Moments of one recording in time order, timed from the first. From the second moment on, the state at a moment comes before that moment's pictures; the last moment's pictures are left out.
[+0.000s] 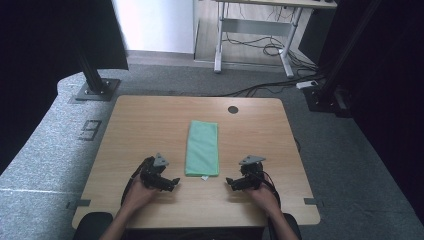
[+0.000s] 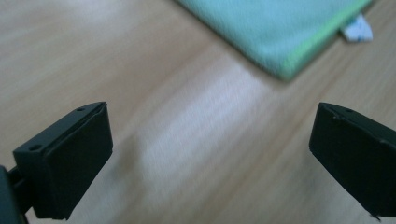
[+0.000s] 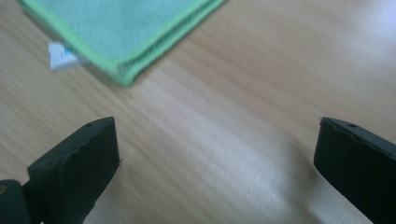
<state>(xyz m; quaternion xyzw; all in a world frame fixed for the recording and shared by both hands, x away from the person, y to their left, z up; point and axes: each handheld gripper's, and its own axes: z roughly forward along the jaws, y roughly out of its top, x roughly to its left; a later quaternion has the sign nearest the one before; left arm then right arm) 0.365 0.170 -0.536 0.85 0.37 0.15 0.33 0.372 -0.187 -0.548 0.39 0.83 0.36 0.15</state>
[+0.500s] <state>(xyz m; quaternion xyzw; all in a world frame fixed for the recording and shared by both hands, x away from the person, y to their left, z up) 0.421 0.136 -0.531 0.84 0.39 0.15 0.35 0.415 -0.140 -0.534 0.38 0.83 0.37 0.16</state>
